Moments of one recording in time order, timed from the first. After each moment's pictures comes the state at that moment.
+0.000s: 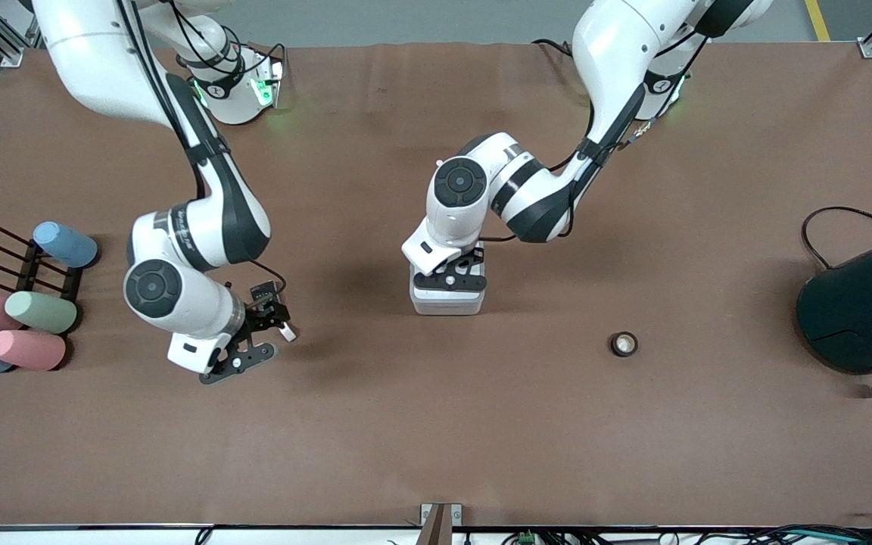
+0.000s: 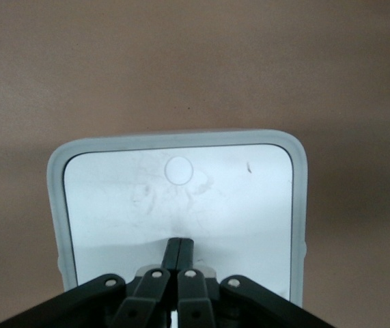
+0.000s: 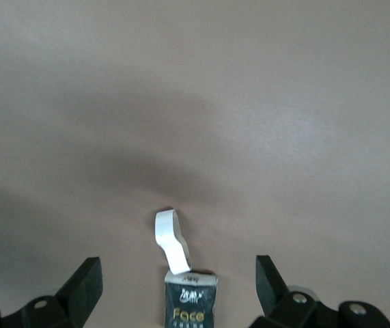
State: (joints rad) left arm -0.57 0.68 -0.27 -1.45 0.12 2.13 -0.78; right arm 0.26 0.59 0.01 -1.59 0.01 2.14 -0.15
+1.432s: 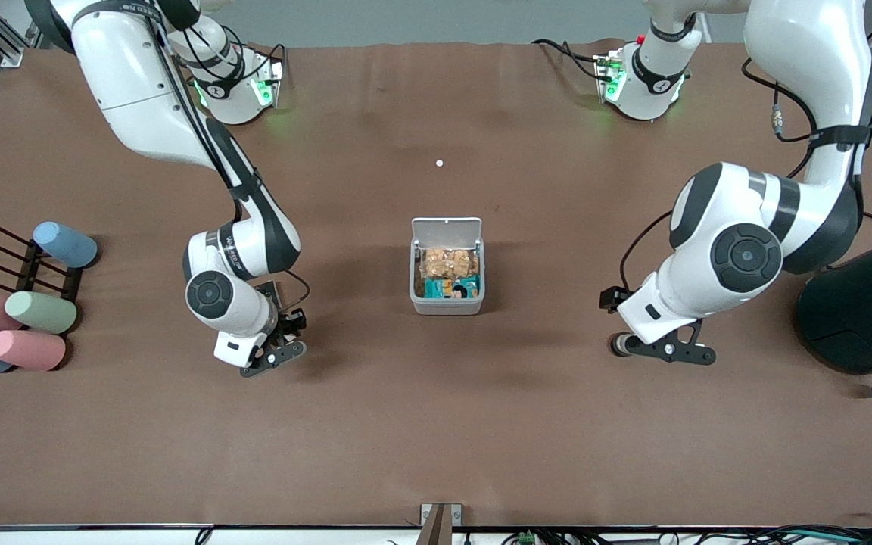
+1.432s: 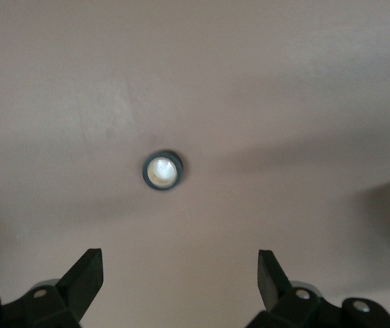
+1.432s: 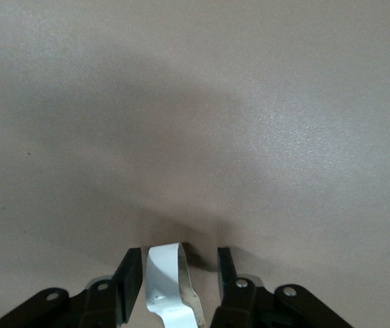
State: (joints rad) left arm -0.08 0.49 -0.26 -1.53 0.16 1.94 -0.16; right arm 0.29 0.69 0.01 -1.72 0.01 2.37 -0.15
